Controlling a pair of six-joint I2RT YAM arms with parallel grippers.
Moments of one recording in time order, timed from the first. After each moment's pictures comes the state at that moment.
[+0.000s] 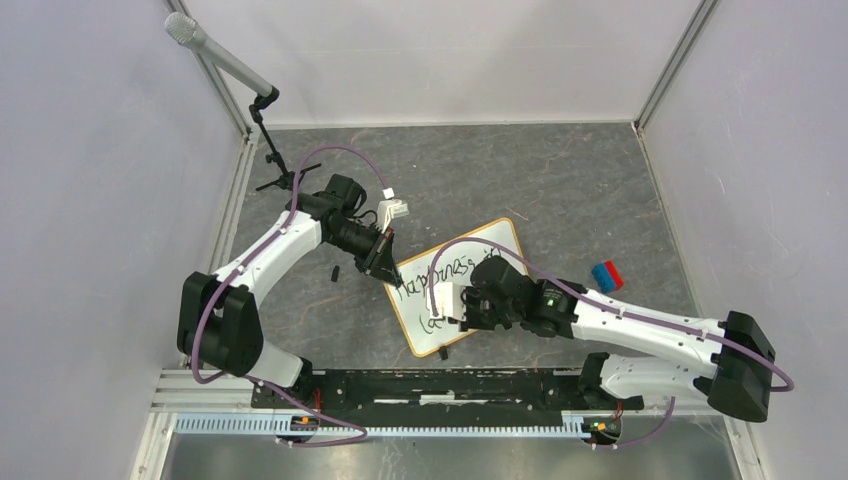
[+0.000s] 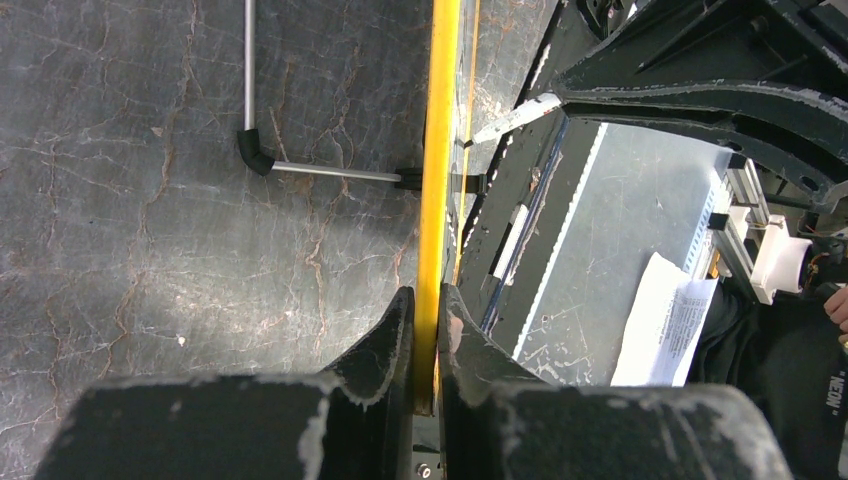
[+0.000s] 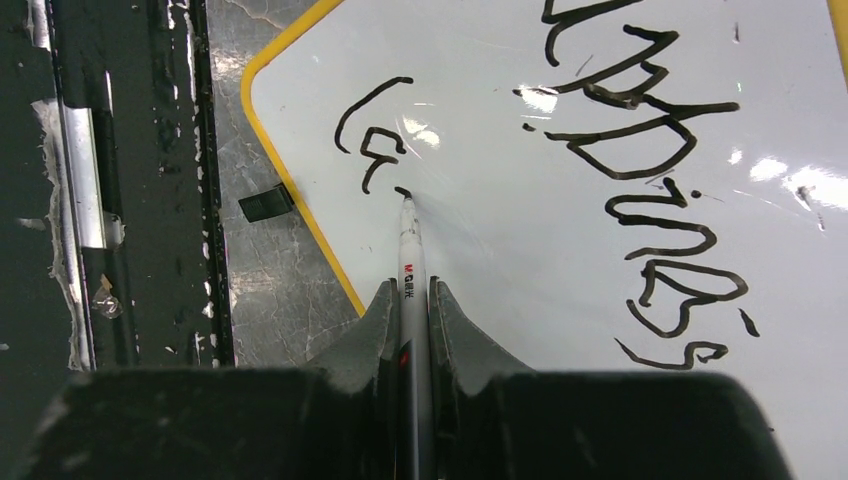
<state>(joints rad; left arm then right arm) -0.37 1.47 1.10 -0.93 0.87 0.32 1.10 1.13 0.77 -0.42 -0.13 -0.51</state>
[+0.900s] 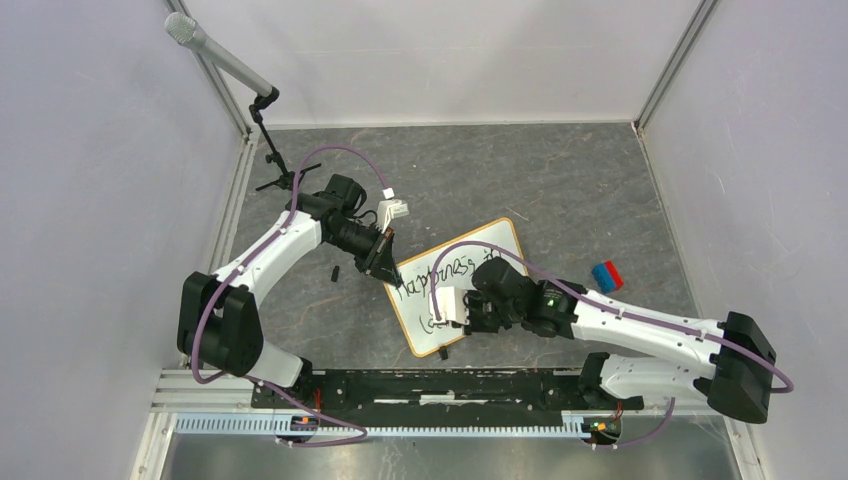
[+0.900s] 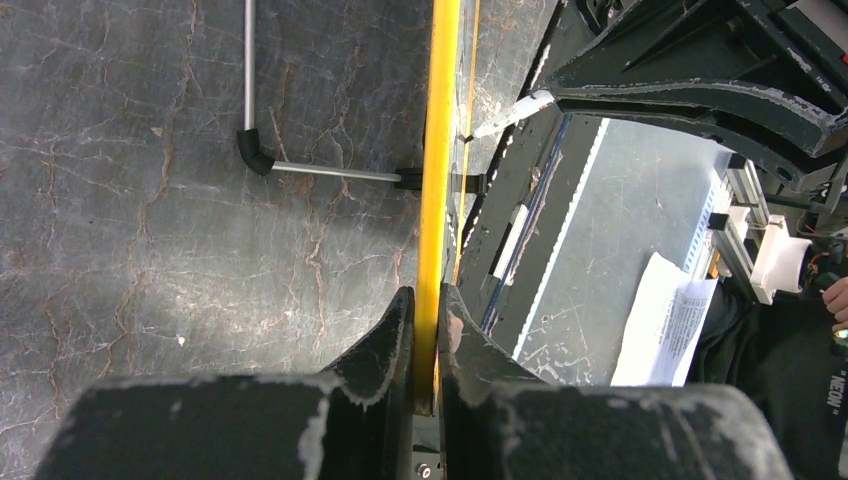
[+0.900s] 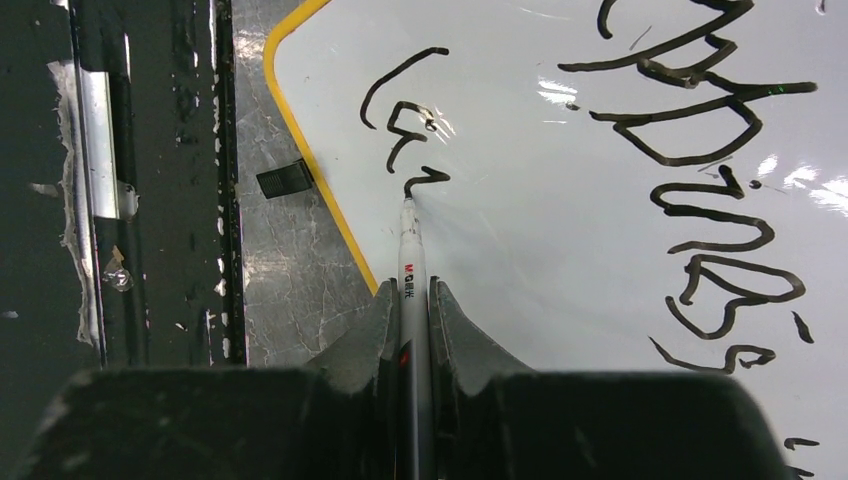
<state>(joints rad) -0.37 1.47 1.10 -0.93 0.87 0.32 1.08 1.12 0.75 -0.44 -0.18 -0.53</state>
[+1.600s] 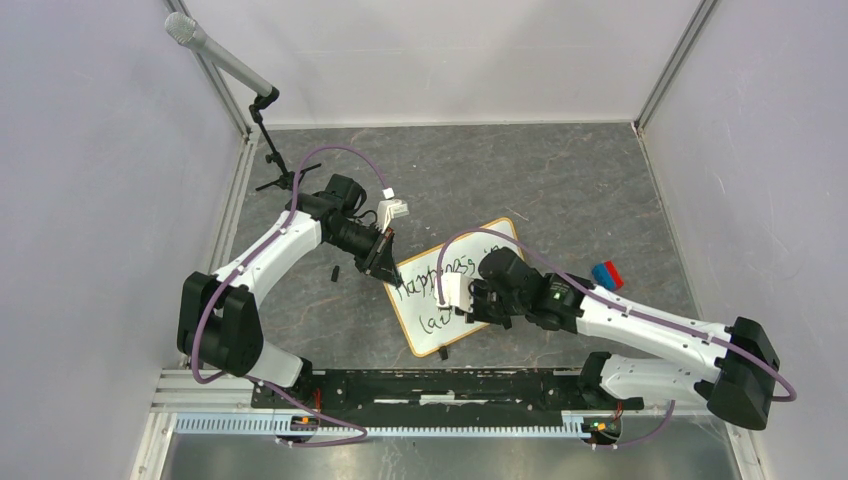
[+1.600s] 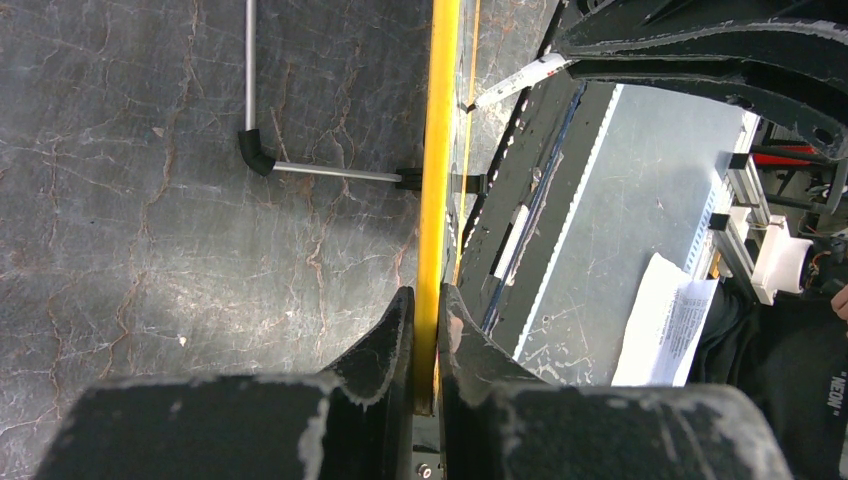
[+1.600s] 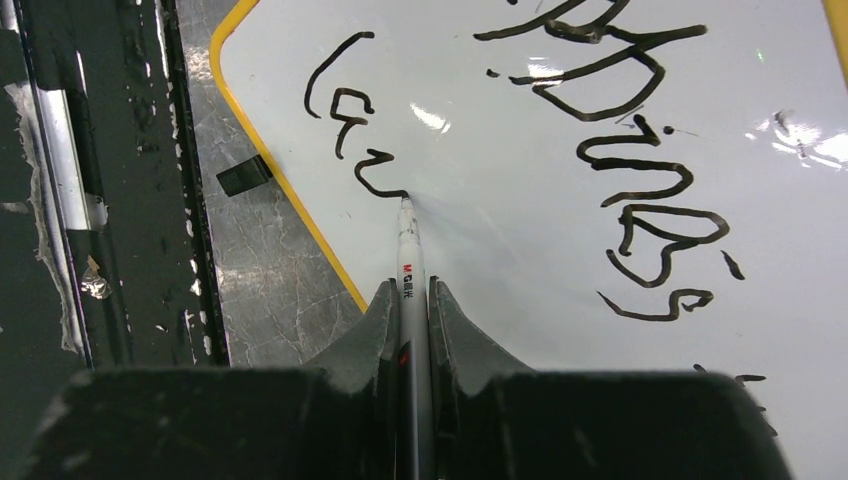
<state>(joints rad) -0.37 1.47 1.10 -0.93 0.87 0.32 1.02 1.10 0.77 -0.47 -0.16 -0.50</state>
